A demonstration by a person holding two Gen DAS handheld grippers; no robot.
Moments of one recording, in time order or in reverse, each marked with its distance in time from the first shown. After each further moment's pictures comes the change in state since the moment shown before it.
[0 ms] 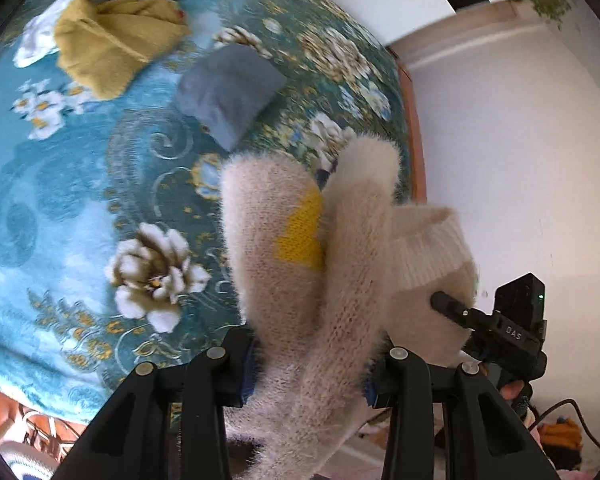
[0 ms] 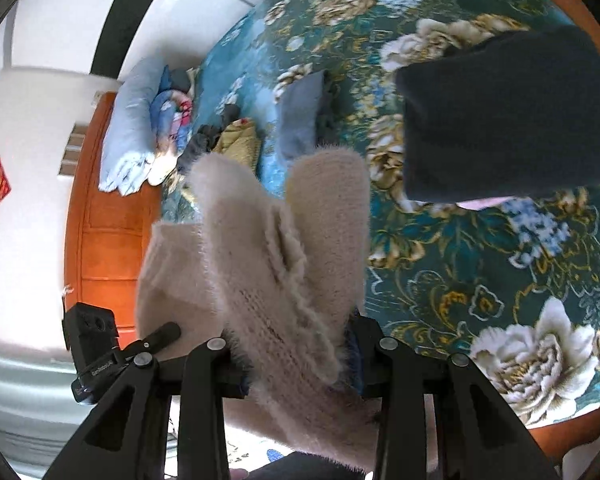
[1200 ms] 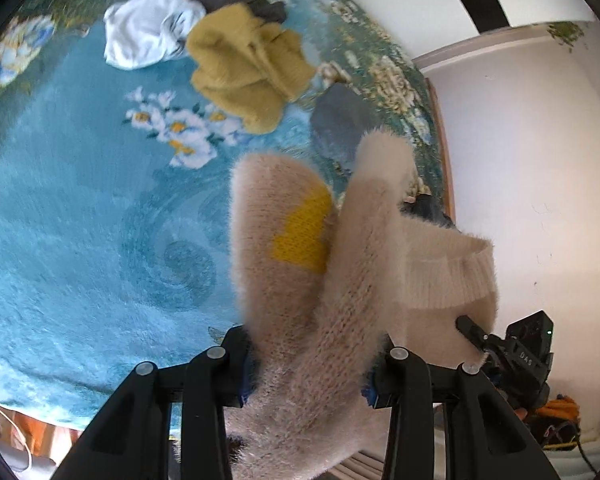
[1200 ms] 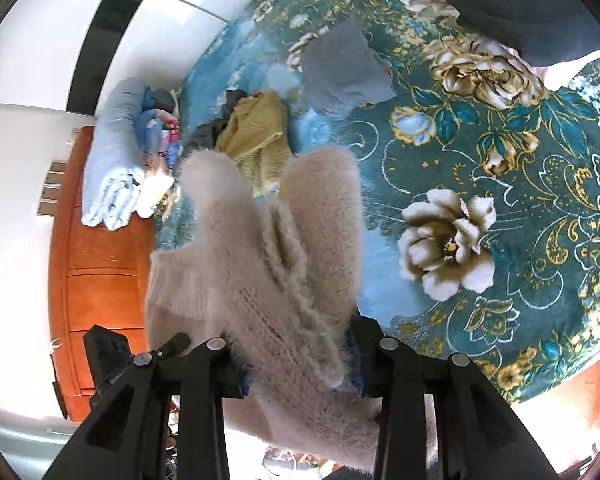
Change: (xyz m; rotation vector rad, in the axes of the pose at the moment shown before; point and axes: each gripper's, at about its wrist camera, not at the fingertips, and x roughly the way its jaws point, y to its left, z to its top) left arm -0.177 0.264 0.043 0.017 0.009 0.016; right arm 0.182 0.174 -0.133 0.160 -0.170 -0.008
